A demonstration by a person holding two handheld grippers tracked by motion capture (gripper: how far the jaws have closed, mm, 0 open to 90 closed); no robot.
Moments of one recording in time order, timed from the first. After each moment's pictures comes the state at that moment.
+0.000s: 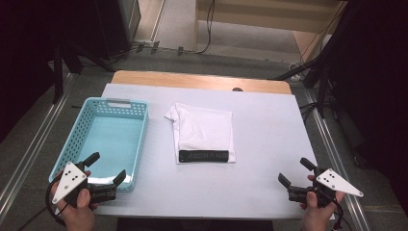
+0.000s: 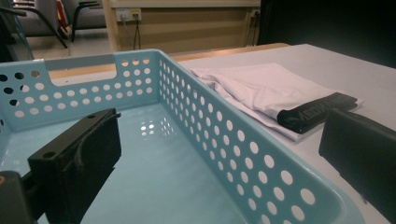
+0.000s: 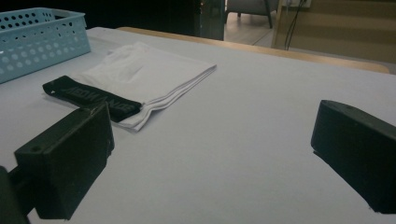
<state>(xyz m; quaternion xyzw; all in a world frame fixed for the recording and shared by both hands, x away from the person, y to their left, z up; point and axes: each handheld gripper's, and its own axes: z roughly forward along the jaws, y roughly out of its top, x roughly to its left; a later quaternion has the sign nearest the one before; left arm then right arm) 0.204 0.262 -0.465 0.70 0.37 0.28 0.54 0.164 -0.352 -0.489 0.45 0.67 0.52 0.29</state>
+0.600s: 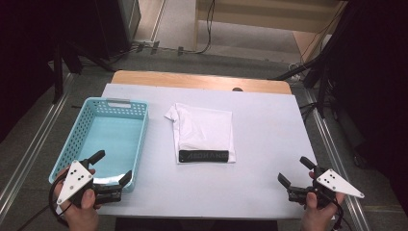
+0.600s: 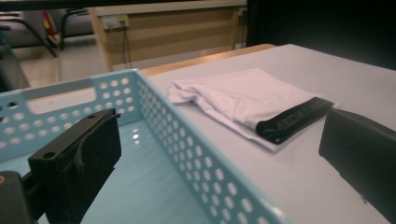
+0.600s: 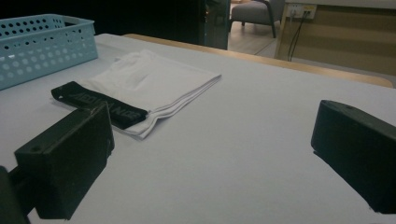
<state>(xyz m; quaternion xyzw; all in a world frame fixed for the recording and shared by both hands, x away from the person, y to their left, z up) 0.199 0.235 -0.435 0.72 0.34 0.27 0.54 0.163 -0.350 -0.486 0.43 0.67 0.53 0.30</state>
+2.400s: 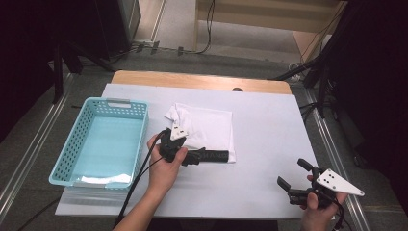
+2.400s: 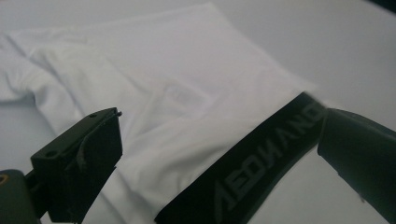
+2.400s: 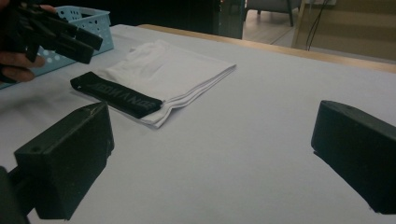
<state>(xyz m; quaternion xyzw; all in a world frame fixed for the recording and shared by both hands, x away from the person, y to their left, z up) 0.317 0.053 -0.481 0.81 0.40 0.13 0.40 0.162 -0.351 -0.485 0.43 0.69 0.53 0.26</state>
